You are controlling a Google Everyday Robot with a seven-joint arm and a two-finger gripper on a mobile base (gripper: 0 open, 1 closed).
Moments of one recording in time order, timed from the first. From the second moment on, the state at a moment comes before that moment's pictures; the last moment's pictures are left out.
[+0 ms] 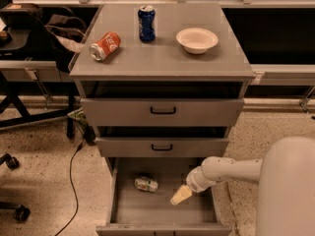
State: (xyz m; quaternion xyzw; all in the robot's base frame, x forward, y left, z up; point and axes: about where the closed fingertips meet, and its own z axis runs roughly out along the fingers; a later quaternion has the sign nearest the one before) arm 0.553 -0.126 0.328 -0.42 0.88 0.14 0.18
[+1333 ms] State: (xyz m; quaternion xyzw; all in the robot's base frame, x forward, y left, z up) arm 0.564 -0.113 0.295 -0.42 0.84 0.23 0.24
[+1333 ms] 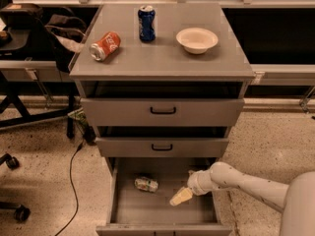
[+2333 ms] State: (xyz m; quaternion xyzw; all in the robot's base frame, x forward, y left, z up) arm 0.564 -0.083 0.283 -0.37 0.87 0.17 0.28
